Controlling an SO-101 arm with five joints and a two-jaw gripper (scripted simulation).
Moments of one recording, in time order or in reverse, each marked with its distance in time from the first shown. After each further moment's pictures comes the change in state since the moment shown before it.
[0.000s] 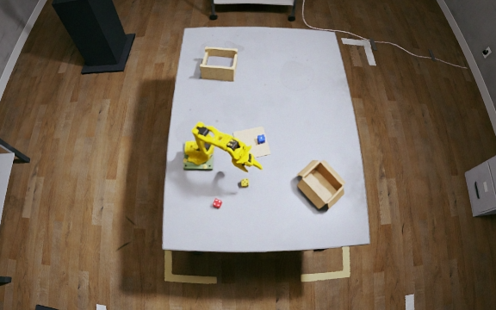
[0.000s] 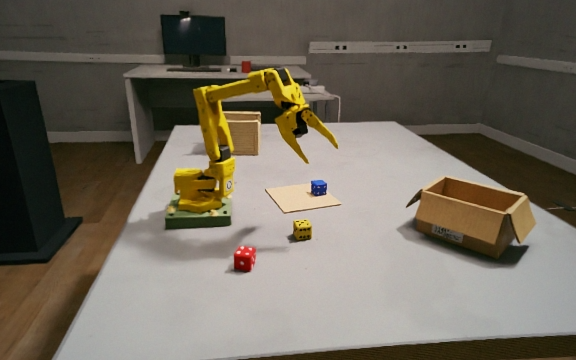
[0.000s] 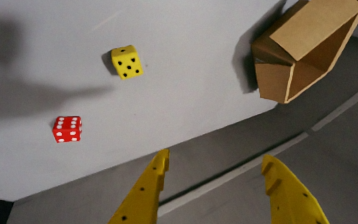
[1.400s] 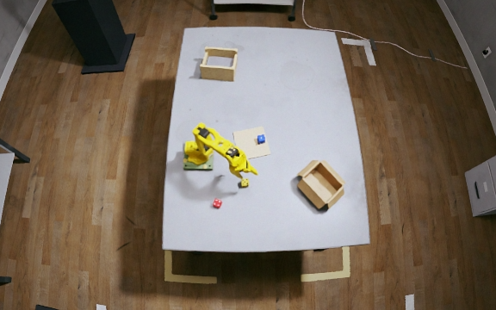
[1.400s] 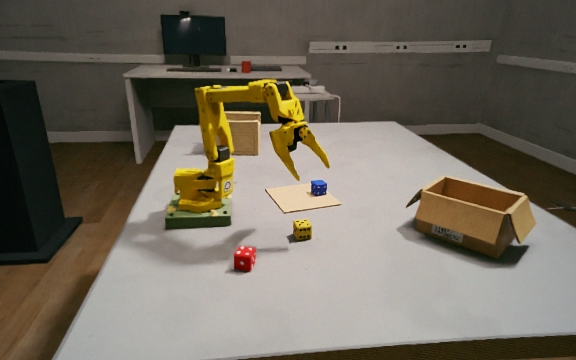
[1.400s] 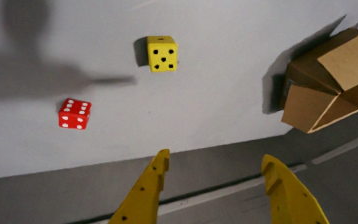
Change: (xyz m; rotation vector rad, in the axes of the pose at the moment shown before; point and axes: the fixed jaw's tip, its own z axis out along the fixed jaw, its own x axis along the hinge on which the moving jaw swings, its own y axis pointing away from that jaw) arm 0.012 0.028 0.021 -0.113 -0.033 -0.170
